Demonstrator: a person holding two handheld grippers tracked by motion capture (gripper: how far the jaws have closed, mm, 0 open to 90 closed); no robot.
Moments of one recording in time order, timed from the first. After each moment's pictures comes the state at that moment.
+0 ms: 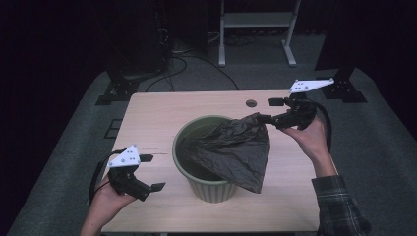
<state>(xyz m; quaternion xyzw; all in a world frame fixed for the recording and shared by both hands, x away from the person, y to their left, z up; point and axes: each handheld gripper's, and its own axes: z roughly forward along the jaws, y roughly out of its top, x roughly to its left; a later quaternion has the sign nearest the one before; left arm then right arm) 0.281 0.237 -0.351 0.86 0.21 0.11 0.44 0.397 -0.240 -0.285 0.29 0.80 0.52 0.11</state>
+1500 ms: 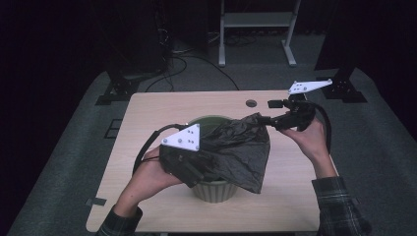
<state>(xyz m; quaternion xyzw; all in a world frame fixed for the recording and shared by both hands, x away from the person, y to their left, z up) 0.287 0.096 -0.269 0.89 0.00 0.05 0.45 0.397 -0.240 -0.289 0.29 0.80 0.52 0.10</state>
